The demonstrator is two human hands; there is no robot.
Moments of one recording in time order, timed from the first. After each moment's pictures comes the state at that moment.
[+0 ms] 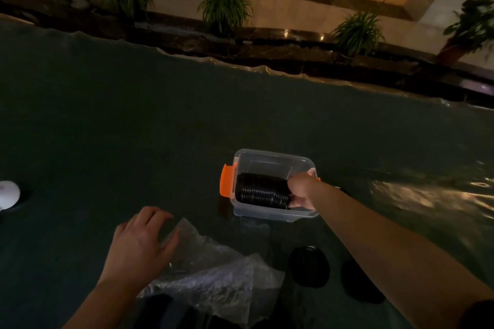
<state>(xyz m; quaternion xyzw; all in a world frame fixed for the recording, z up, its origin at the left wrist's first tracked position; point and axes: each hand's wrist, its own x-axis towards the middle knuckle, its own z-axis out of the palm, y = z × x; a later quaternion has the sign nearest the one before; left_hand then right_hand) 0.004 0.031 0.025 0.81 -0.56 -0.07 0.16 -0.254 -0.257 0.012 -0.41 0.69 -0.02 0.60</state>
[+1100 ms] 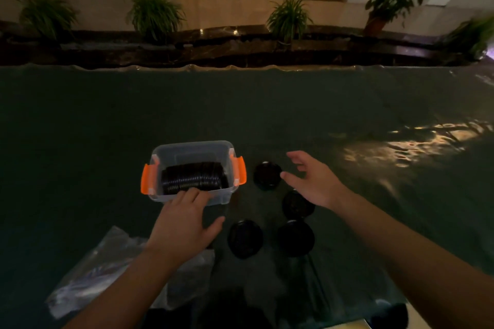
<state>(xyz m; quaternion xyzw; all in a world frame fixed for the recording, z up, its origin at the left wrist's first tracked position) -0.197 -0.063 0.064 0.67 -0.72 -0.12 0.13 -0.479 -0.187 0.109 -0.71 0.60 -0.12 0.36</state>
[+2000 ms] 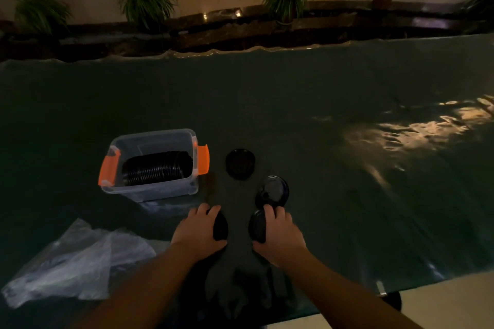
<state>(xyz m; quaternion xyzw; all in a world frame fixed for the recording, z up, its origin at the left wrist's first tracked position) -0.306 -0.093 -0.048 0.70 -0.67 -0.24 -0.10 -0.534 -0.114 -0.038 -0.75 0.60 0.11 0.26</state>
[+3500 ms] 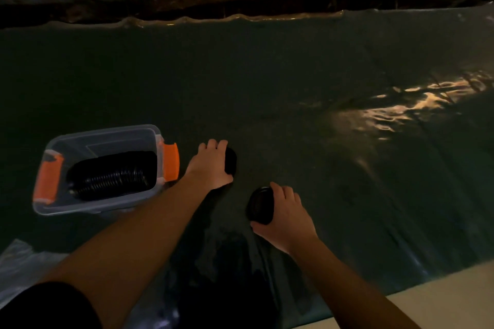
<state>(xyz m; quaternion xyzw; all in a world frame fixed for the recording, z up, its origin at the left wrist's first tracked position) -0.354 -0.279 -0.048 0.68 -0.69 -0.24 -0.06 -0.570 -0.174 -0.036 -0.71 0.65 0.01 0.27</state>
